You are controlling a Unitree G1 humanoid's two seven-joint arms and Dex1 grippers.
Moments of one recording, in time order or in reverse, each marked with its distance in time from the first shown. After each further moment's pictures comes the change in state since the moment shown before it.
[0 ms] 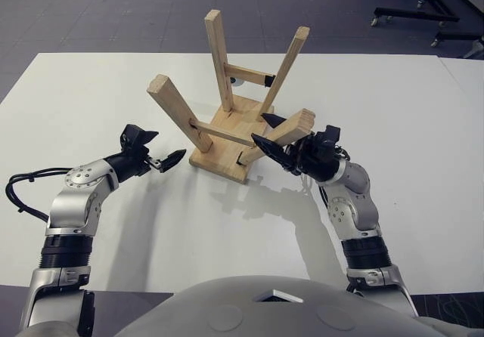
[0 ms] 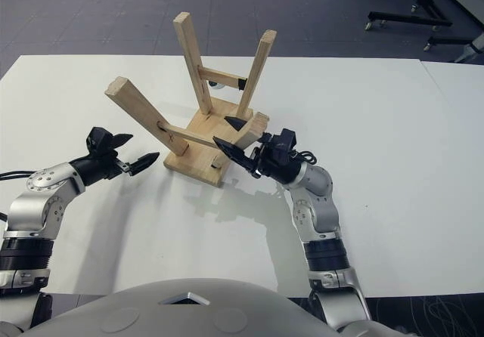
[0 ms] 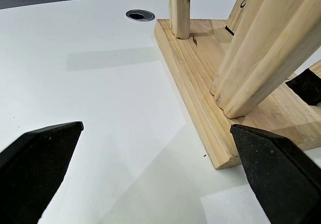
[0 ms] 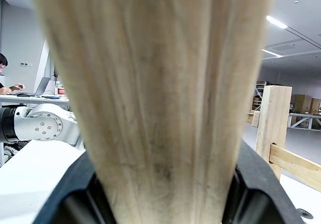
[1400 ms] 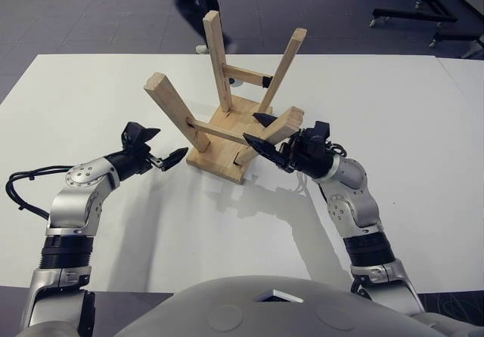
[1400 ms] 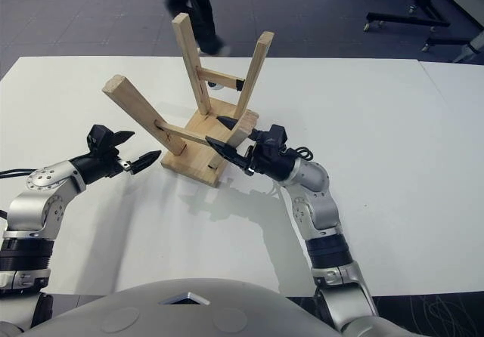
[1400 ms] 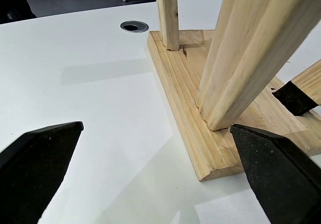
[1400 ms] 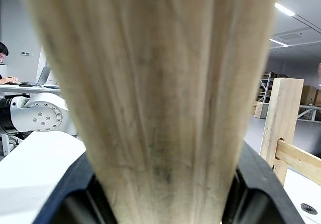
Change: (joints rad) left arm 0.000 -0.003 -0.001 -0.039 -0.001 0.006 0.004; right arm -0.032 -0.053 0.075 -0.021 -0.017 0.063 -0.077
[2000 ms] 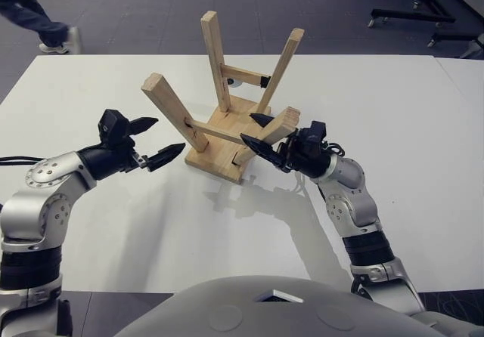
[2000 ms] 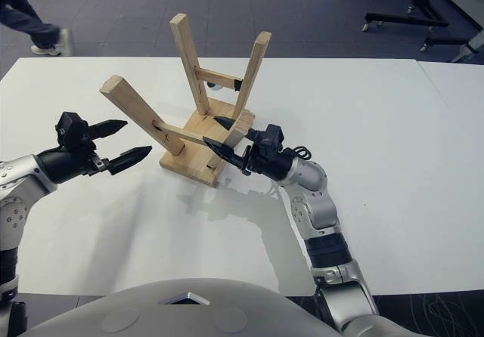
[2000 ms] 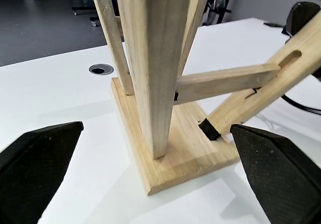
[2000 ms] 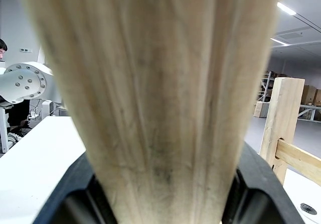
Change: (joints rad) left arm 0.078 0.153 0.167 -0.310 -0.243 0.203 -0.092; right arm -0.008 -0.003 0.019 0.005 -0.010 -0.003 -0.021
